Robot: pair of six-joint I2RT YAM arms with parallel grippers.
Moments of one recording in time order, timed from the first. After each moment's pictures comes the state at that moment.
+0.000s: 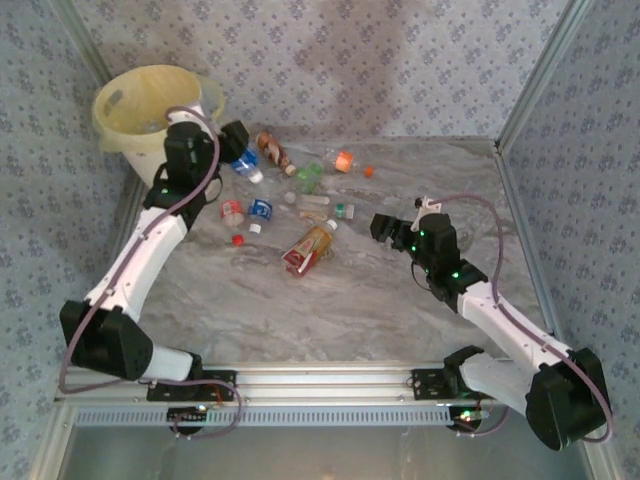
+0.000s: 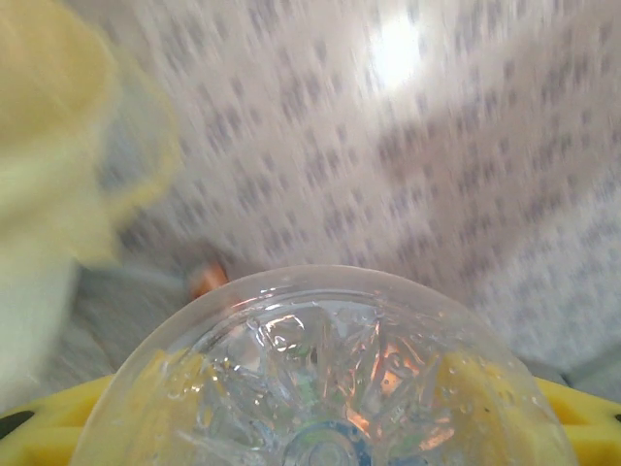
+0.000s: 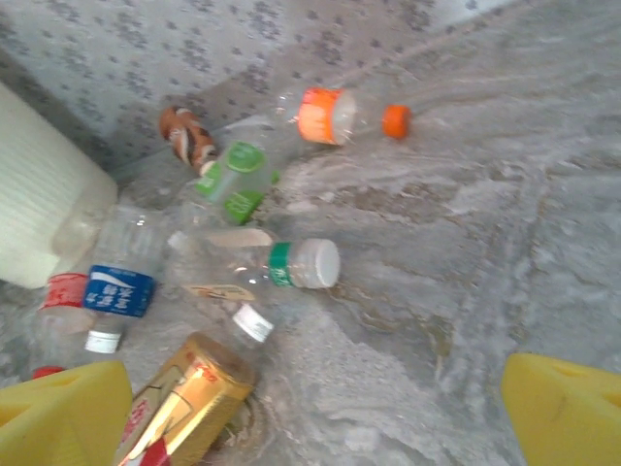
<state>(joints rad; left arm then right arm) -0.25 1.38 1.34 -0.12 -0.10 -0.49 0.42 1.03 0.61 0.01 0.07 0.54</state>
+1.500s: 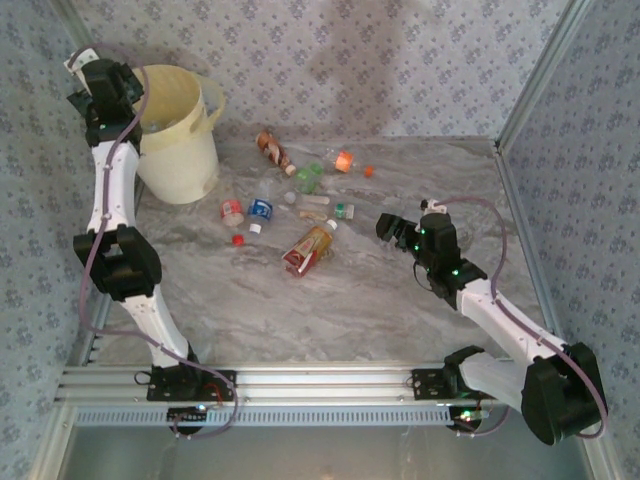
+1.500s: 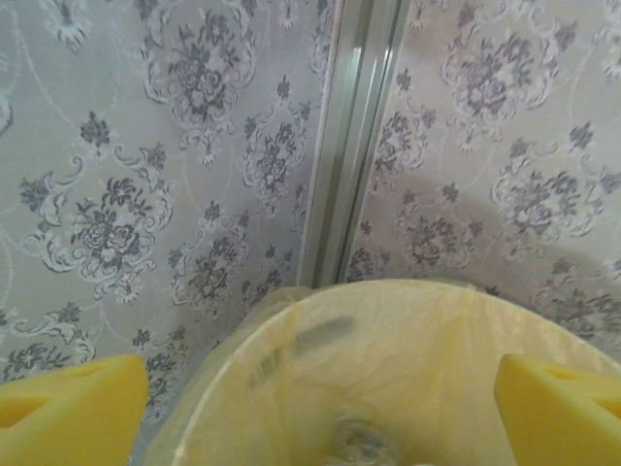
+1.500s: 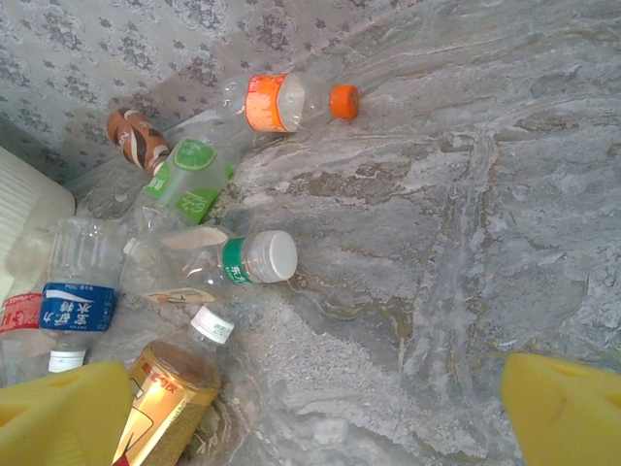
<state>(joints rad) 0.17 1.95 2.09 -0.29 -0.41 -0.26 0.38 1.06 0.60 0.00 0.08 0.60</state>
